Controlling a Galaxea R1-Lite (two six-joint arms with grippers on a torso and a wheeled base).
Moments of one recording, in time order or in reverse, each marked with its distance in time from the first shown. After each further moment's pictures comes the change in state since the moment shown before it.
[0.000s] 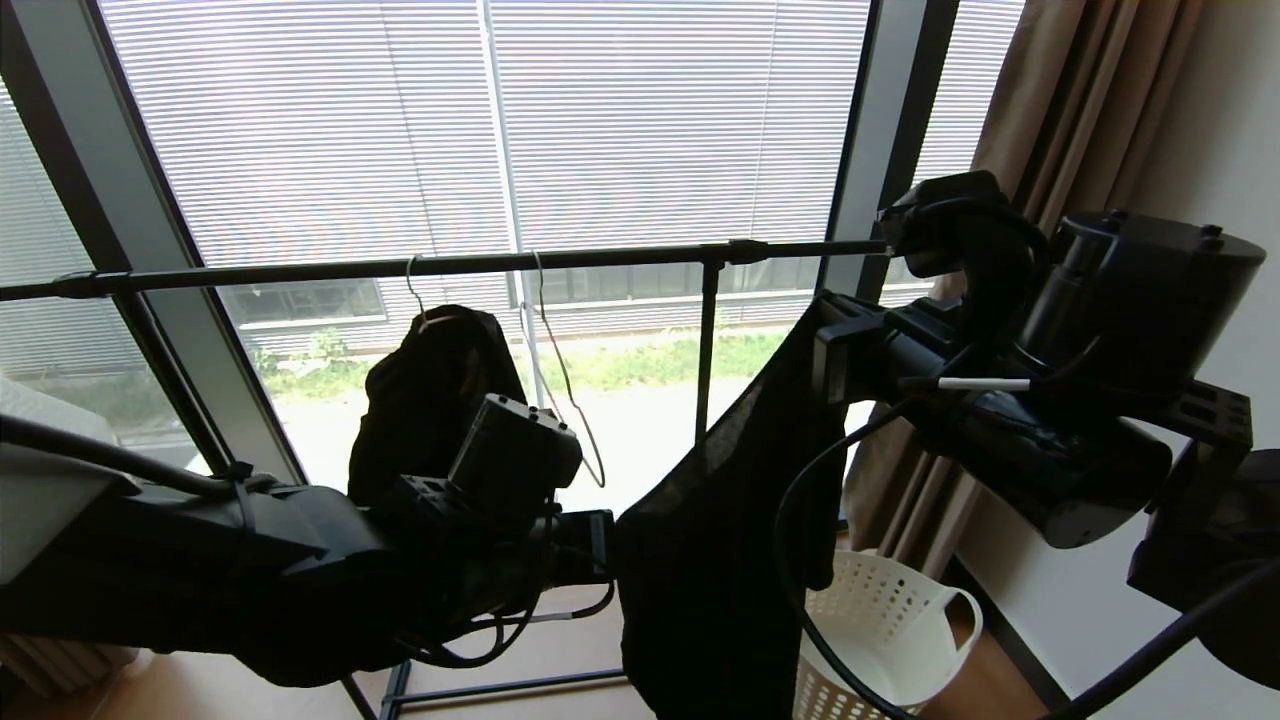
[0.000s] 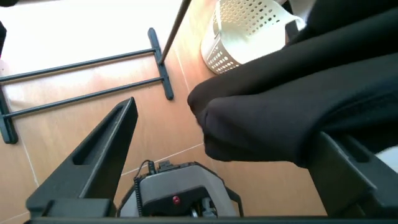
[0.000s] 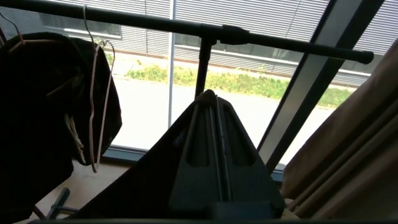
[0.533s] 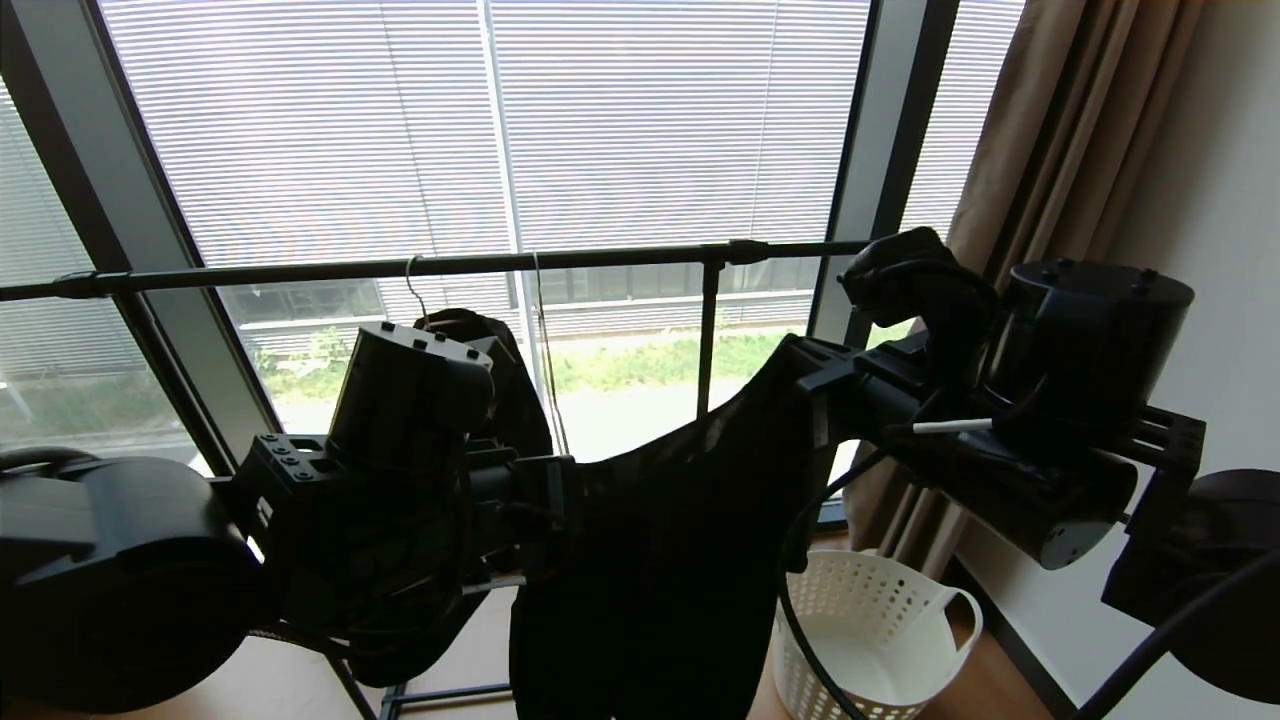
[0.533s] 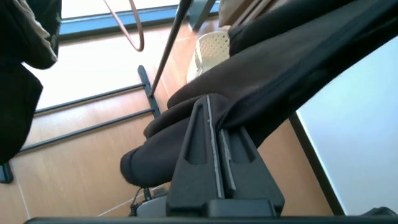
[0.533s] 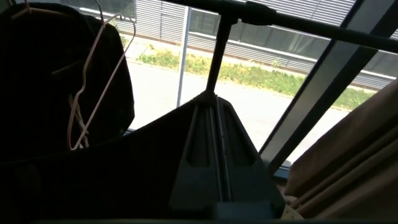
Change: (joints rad) left arm 0.006 -0.196 0.002 0.030 0.018 0.067; right arm -0.024 0.022 0.055 0.015 0.163 -0.019
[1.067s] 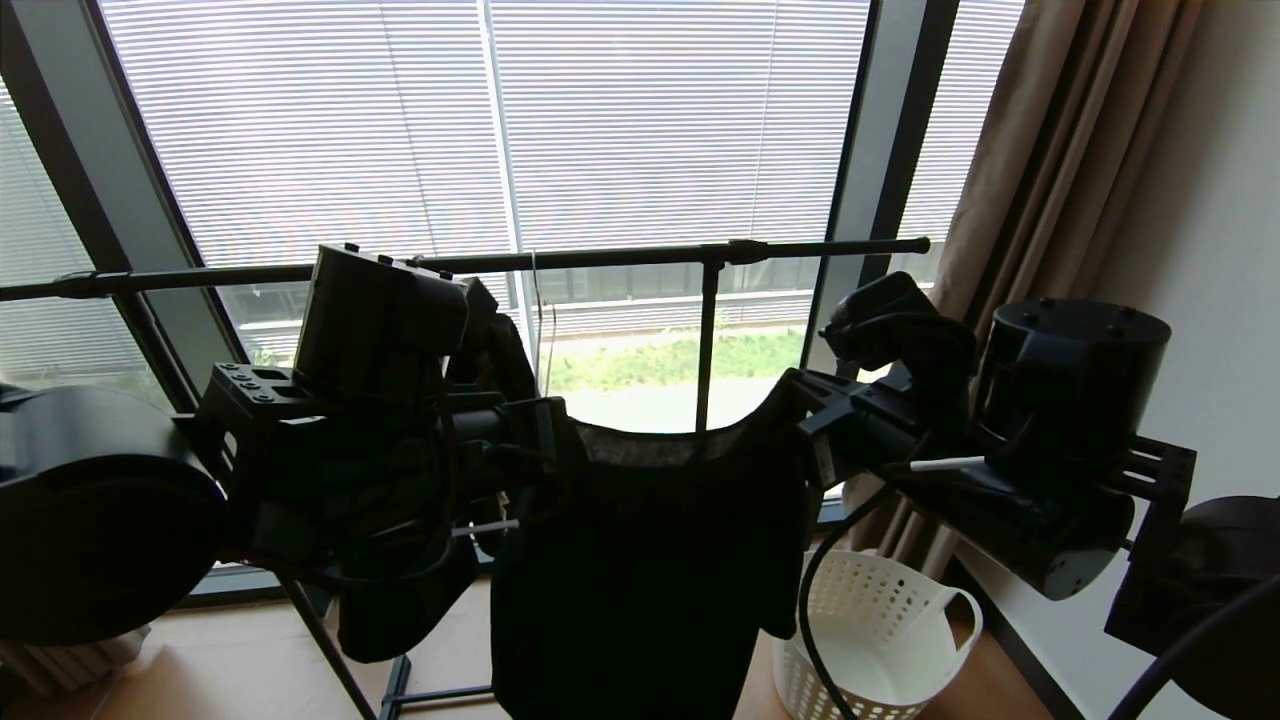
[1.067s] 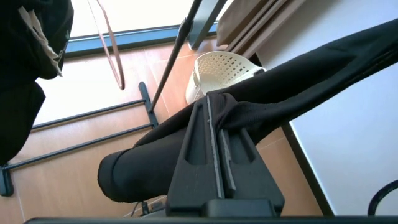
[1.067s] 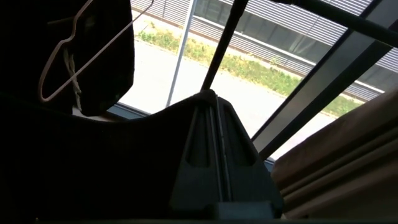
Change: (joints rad) left arm 0.023 -0.024 -0.125 0.096 0.001 0.003; right arm 0.000 0.005 0.062 0.001 0.004 -0.088
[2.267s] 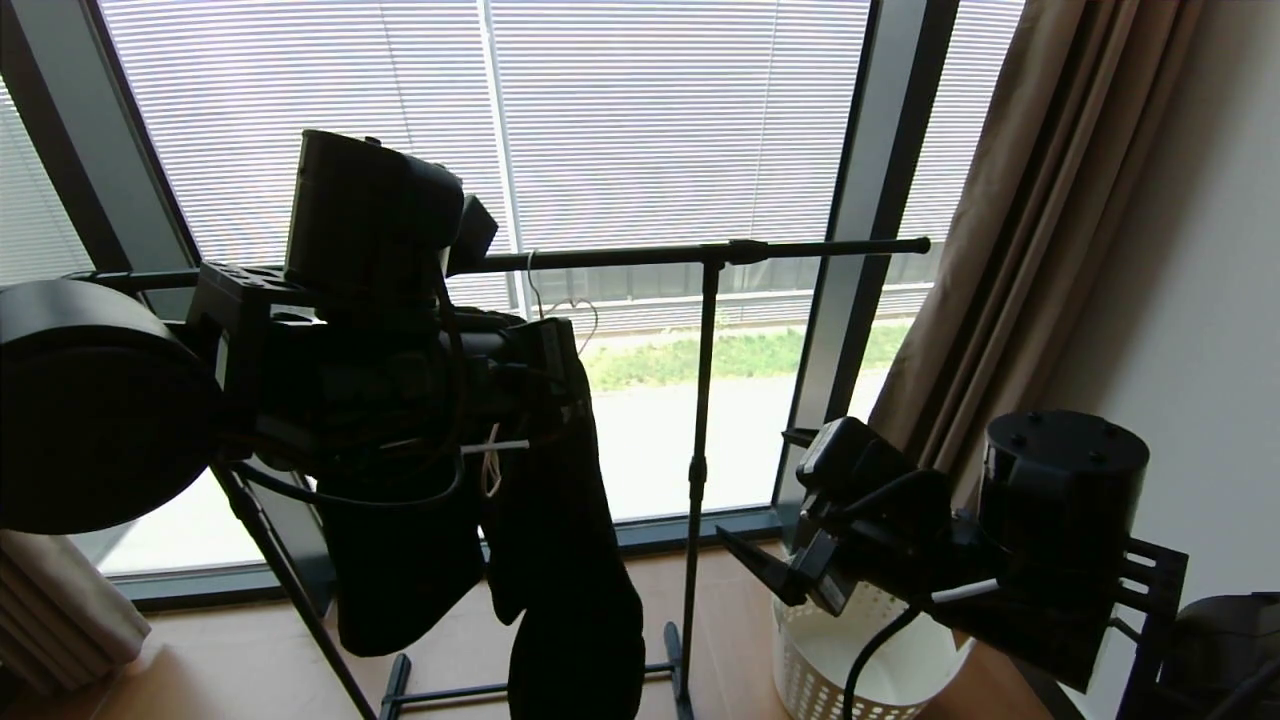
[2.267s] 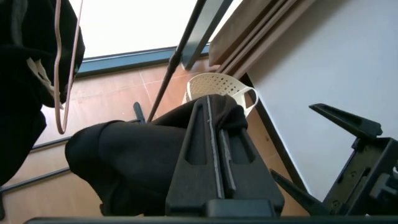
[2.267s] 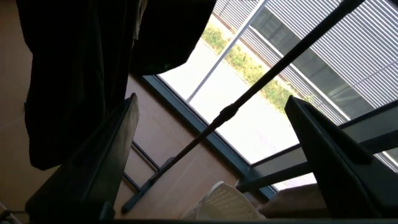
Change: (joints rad) left arm 0.017 0.026 -0.203 0.114 0.003 0.014; right arm 0.000 0.035 0.246 -0.192 0.337 -0.245
